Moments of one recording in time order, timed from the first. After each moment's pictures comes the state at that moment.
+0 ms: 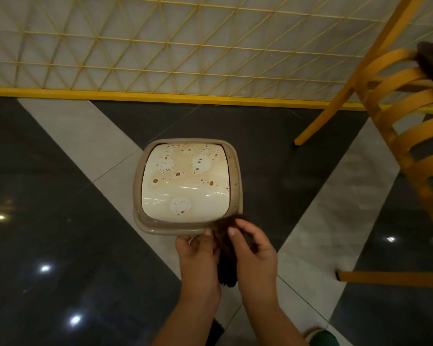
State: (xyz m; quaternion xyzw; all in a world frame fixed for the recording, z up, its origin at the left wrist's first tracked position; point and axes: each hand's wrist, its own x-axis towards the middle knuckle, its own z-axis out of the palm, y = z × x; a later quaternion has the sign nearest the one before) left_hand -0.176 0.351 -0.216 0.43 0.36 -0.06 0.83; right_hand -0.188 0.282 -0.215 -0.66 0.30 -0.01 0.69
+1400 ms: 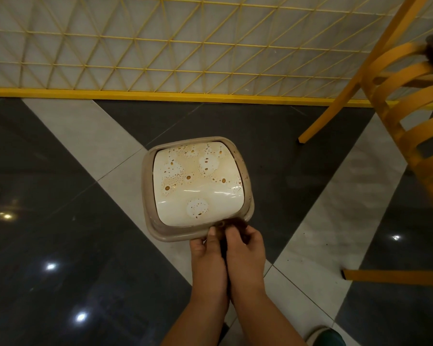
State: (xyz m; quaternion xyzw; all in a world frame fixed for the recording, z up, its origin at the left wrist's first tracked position) left_hand -0.180 0.348 -0.212 0.49 0.37 -0.11 0.78; right_hand -0.174 0.305 -0.214 -0.57 0.41 0.05 0.71
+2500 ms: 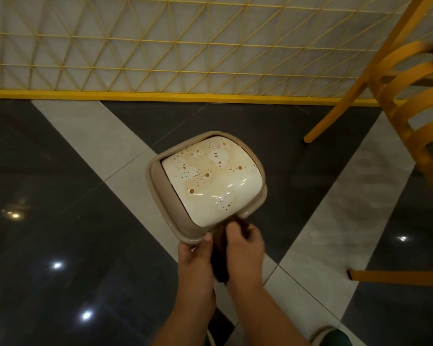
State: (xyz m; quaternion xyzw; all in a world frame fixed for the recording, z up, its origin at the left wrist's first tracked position) left_hand -0.188 0.380 -0.224 0.50 0.37 -0.10 0.78; right_hand -0.167 0.317 -0.211 -0.55 0.42 0.06 0.72
